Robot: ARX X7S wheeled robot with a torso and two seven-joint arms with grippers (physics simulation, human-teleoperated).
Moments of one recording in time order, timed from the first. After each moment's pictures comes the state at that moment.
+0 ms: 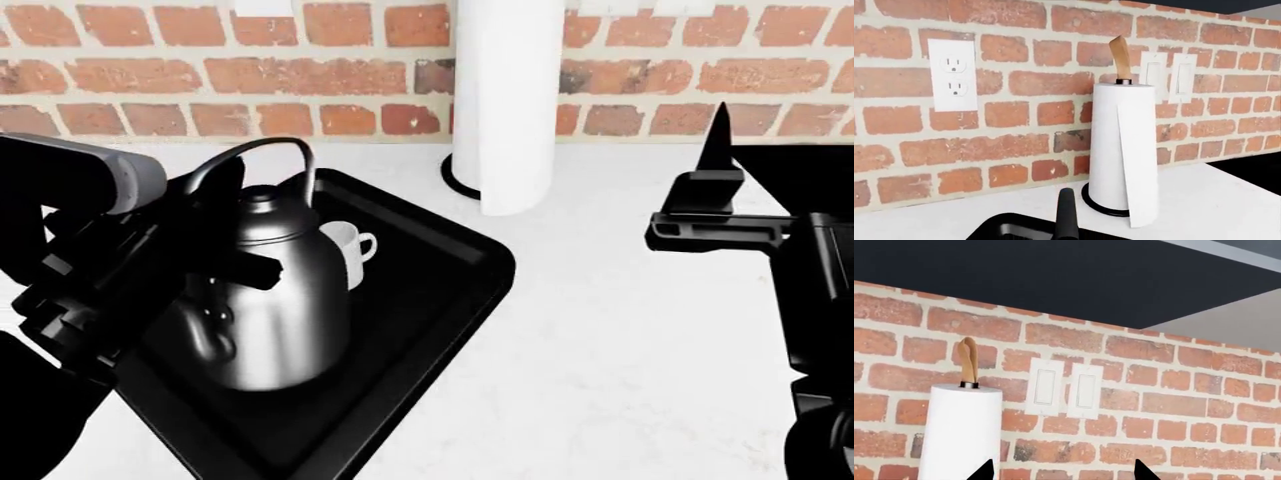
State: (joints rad) left arm -0.66 -0.62 -0.12 0.70 -1.31 -1.04 -0.46; right arm 0.73 1.00 -0.32 -0.87 1.14 0.61 1.08
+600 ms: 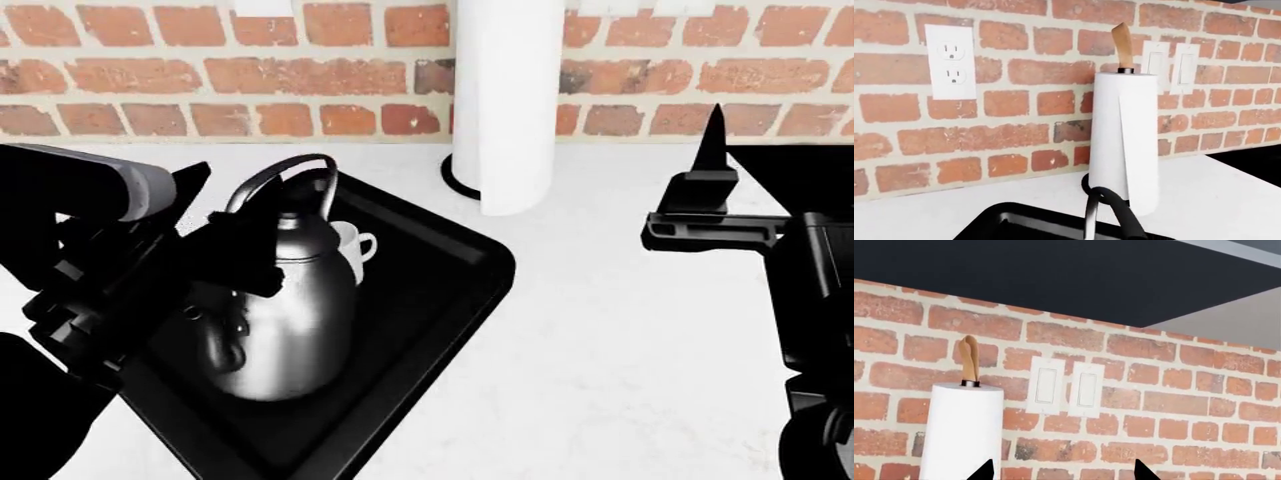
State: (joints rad) left arm -0.63 -0.63 -0.11 0.68 -1.29 -1.03 -0.44; right arm 0.73 0.99 -0.33 -0.86 1.13 0.62 1.08
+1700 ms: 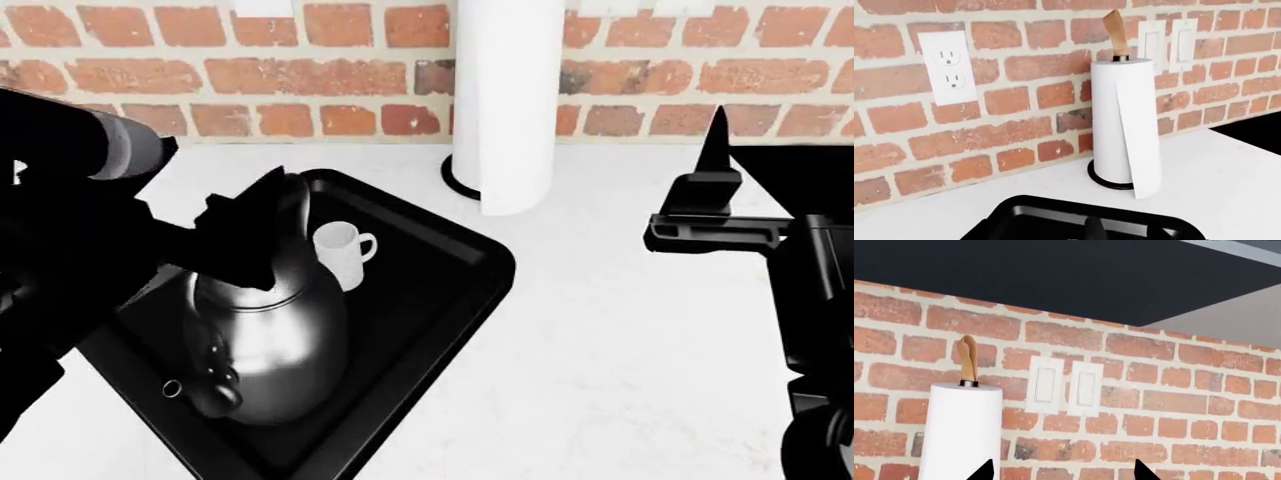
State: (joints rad) left arm -0.89 -0.77 -0.04 0.62 -1.67 -1.18 -0.70; right arm 0.71 1.00 -0.32 -0.86 1.13 0.60 1.07
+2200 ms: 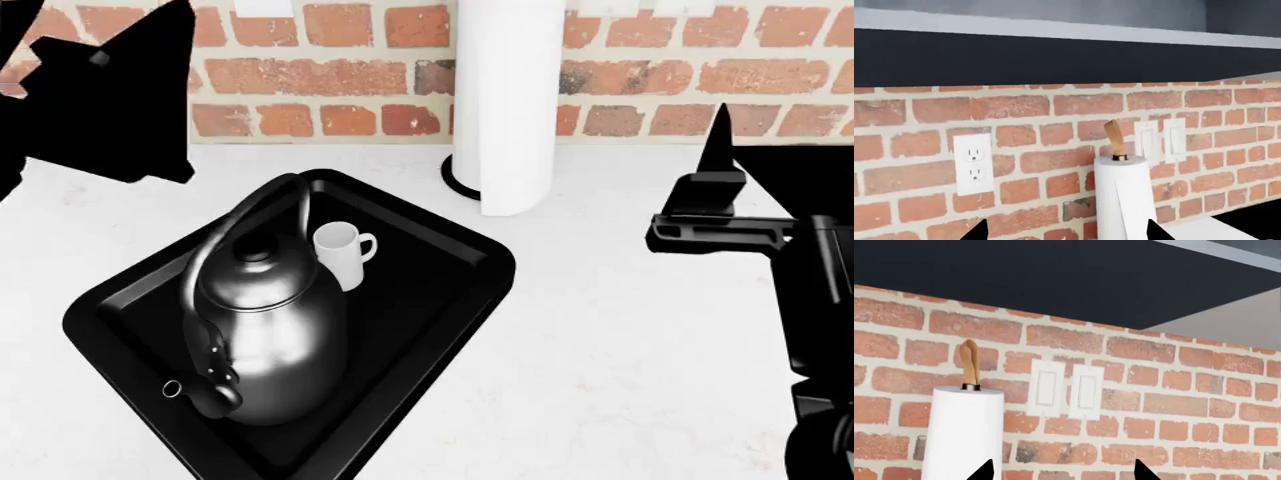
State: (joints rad) left arm -1.12 -0.82 -0.11 0.64 -1.83 -1.09 -0.79; right arm 0.71 1.00 -0.31 -0.87 1.14 0.60 1.08
